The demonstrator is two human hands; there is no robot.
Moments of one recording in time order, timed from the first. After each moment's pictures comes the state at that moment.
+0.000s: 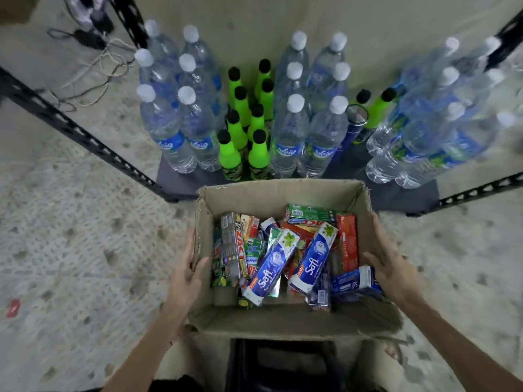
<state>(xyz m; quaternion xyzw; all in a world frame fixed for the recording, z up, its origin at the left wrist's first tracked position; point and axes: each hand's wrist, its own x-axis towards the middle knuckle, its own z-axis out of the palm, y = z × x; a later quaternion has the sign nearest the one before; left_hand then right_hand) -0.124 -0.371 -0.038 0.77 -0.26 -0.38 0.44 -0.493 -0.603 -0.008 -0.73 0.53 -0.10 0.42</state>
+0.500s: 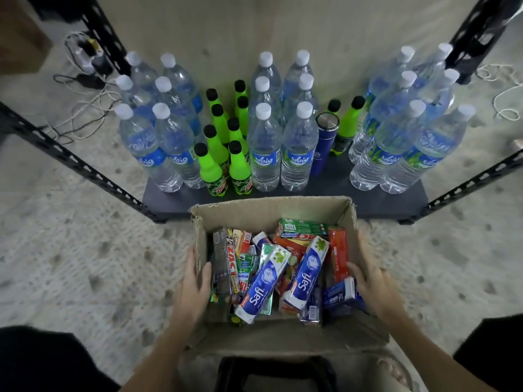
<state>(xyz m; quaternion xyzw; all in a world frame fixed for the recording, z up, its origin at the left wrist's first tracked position) -0.169 -0.390 -0.084 0.86 -0.28 -0.28 0.32 -0.516 -0.588 -0.074 -0.76 0.58 -0.09 0.29</state>
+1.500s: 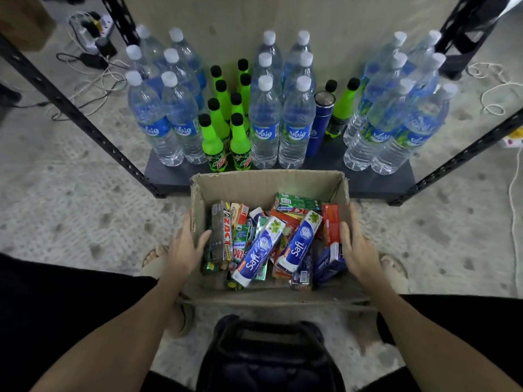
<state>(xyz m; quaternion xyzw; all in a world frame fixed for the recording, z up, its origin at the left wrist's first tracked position) -0.150 -0.386 -0.081 0.88 -0.34 -0.24 0.21 -0.507 -0.569 -0.068 -0.74 0.60 -0.12 0.29</state>
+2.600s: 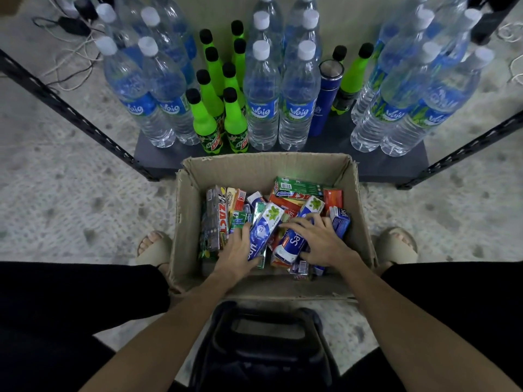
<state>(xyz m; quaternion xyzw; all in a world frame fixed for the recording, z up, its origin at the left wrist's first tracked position) -0.253 -0.425 -0.135 0.79 -0.51 -0.32 0.07 -0.454 -0.578 -0.108 -0.93 0.27 0.13 0.20</state>
